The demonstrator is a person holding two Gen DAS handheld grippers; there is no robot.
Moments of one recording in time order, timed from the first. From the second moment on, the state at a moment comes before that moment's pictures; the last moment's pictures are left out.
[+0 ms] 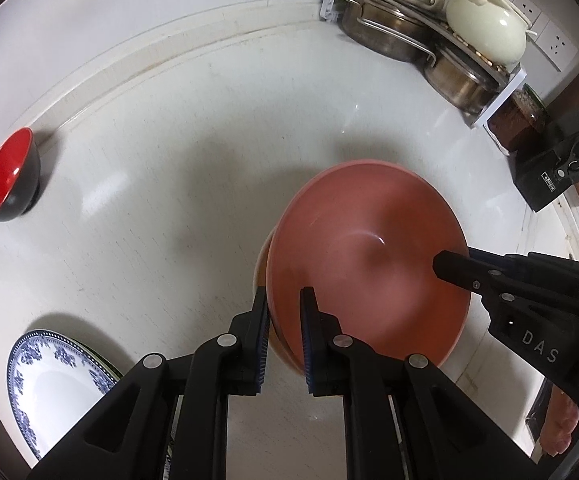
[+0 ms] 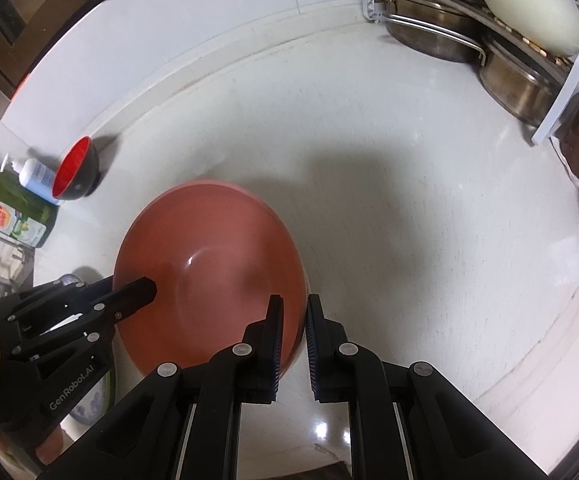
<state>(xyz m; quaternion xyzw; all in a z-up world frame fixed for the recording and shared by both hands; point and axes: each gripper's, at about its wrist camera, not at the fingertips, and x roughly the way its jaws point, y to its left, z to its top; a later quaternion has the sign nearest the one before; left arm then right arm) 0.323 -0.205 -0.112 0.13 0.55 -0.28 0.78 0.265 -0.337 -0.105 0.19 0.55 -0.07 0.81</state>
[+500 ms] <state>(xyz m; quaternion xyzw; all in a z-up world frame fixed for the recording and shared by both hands) 0.325 -0.205 -0.123 0.12 0.56 -0.26 0.77 0.270 -0.342 -0.120 0.19 0.56 -0.05 0.80</state>
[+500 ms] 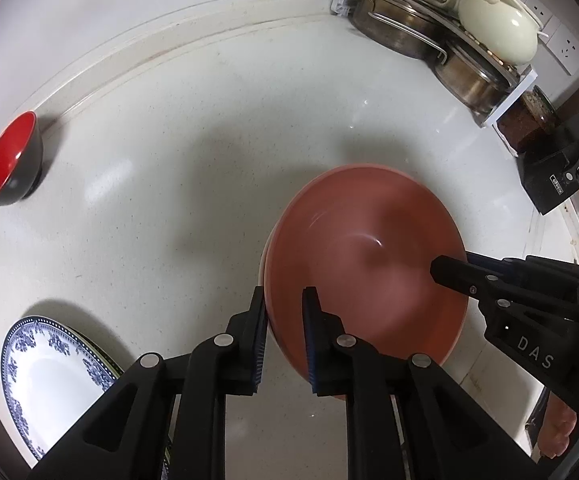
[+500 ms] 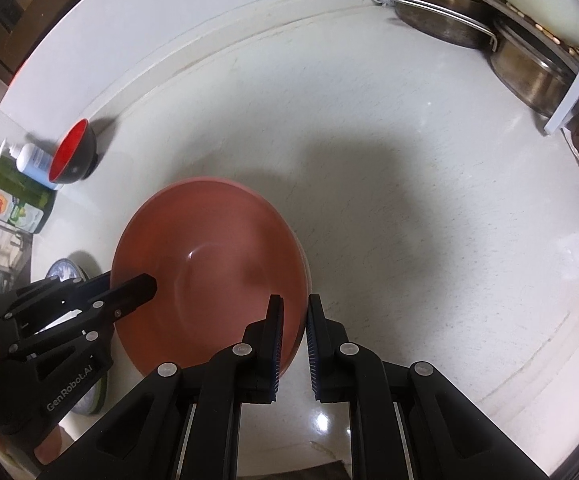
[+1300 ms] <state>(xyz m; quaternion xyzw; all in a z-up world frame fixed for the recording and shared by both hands) 0.328 -0.179 -0.091 0.10 0.52 -0.24 0.81 0.267 -0.334 -0.098 0.16 0.53 -0.05 0.83</state>
